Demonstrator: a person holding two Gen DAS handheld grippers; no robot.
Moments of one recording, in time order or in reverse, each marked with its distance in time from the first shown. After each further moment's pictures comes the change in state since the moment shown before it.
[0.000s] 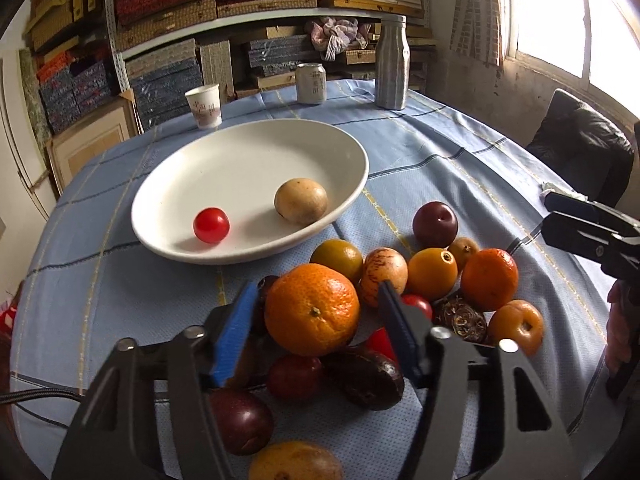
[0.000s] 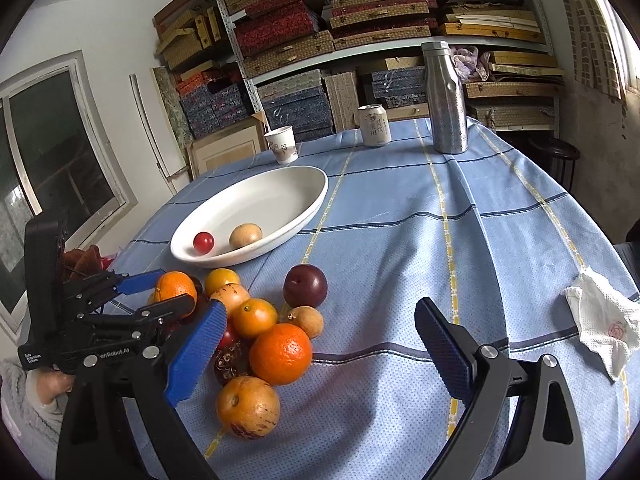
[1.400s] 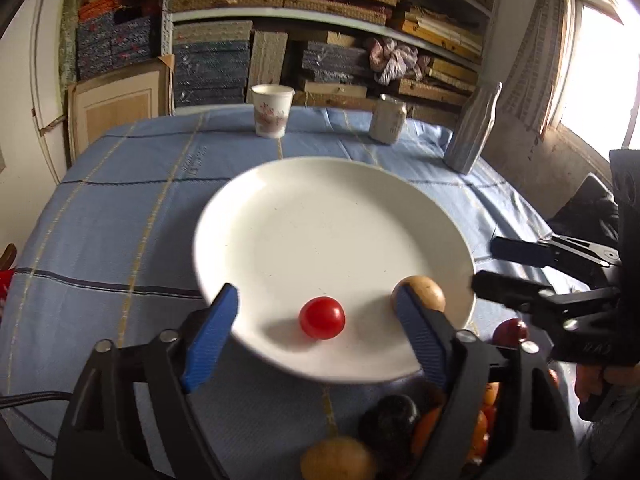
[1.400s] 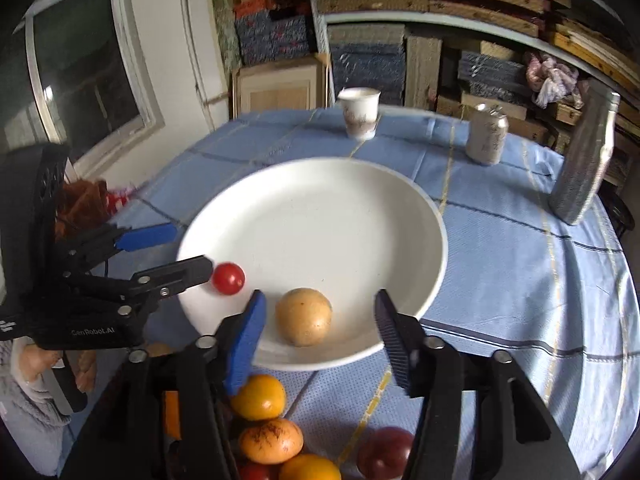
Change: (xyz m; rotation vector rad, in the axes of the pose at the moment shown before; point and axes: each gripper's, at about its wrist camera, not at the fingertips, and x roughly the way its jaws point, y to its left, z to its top) left arm 0.017 0.113 0.056 -0.244 -0.054 -0.001; right arm 0.116 0.084 0.096 -0.251 0.199 0.085
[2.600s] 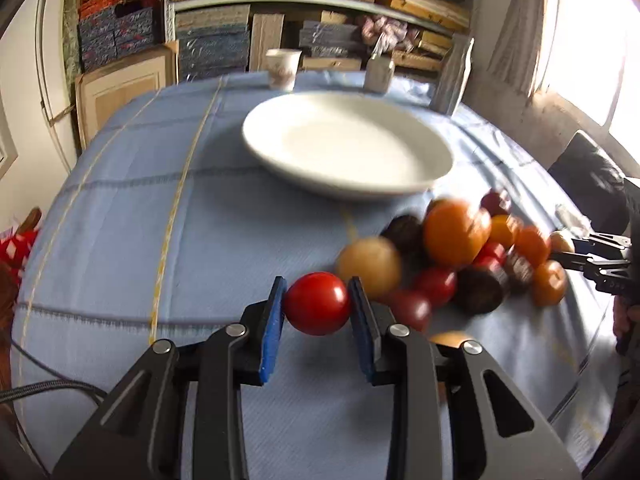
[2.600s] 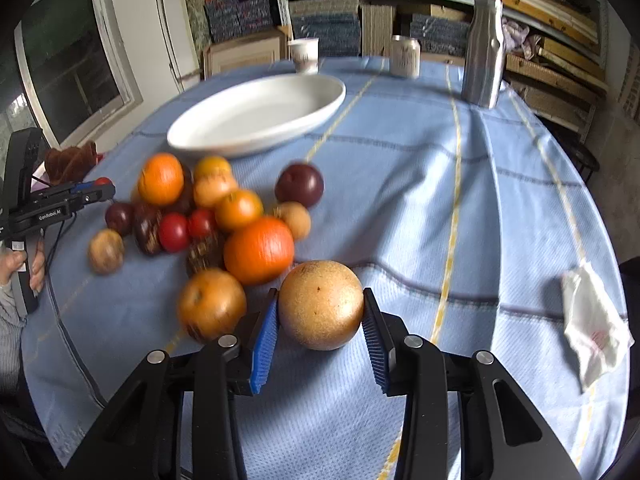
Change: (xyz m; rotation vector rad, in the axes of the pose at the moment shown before) left arm -0.072 0.015 -0.097 0.070 0.079 0.002; right arm -0.088 -0.042 -0.142 0.062 0.096 -0.093
